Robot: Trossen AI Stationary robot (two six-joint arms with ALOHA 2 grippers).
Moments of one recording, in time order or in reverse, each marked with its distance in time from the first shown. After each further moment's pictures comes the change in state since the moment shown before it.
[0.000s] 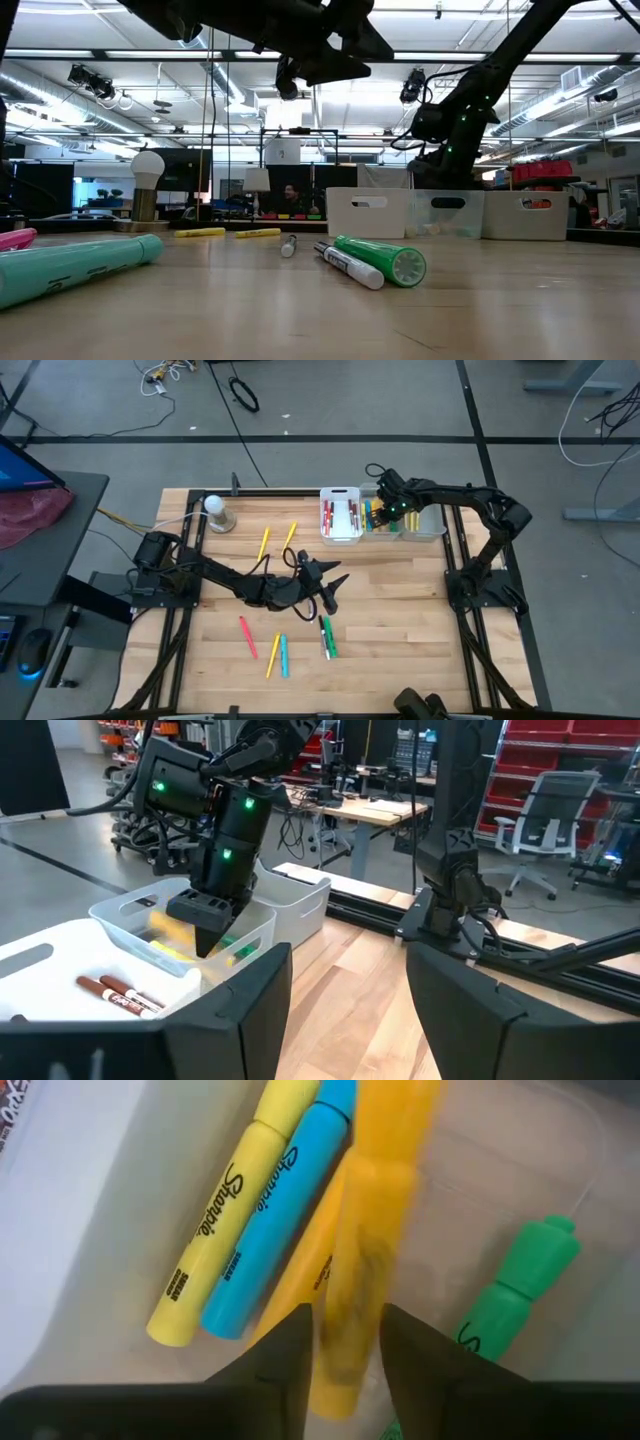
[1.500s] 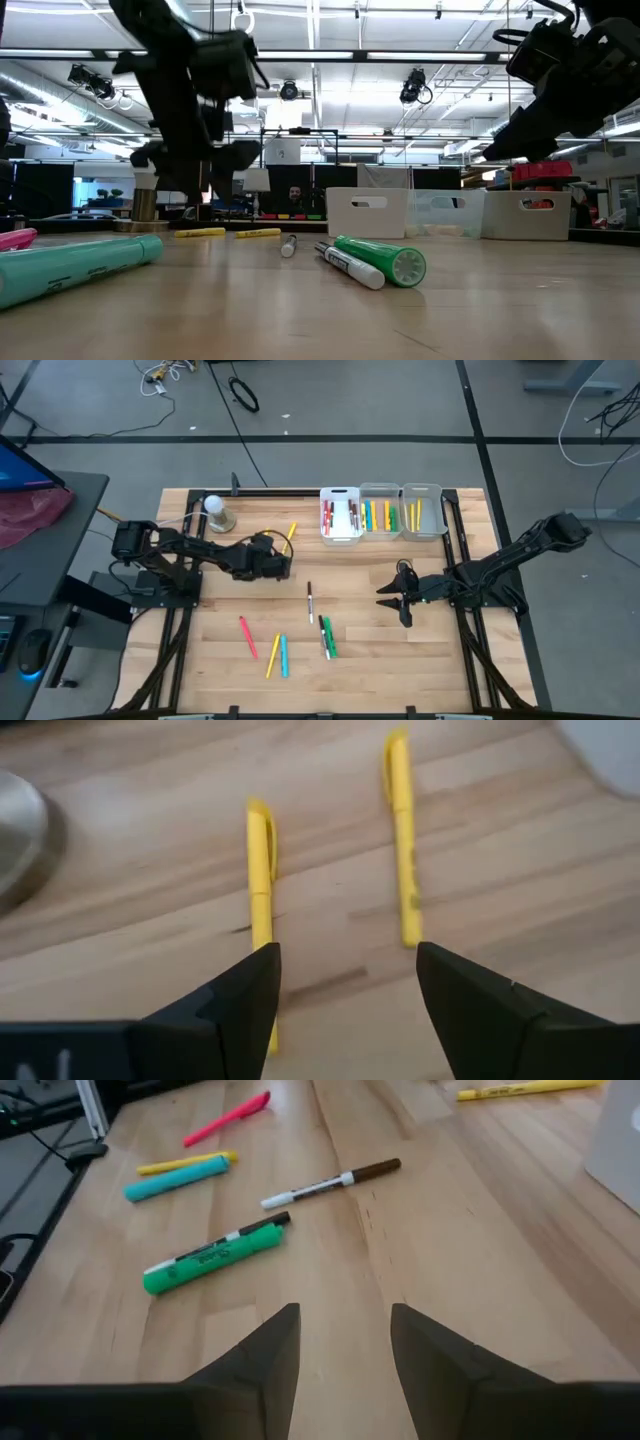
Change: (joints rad) left arm 0.251 -0.210 -0.183 -1.247 0.045 -0.977; right arm 1.159 -0.722 -0.696 0.667 0.395 0.127
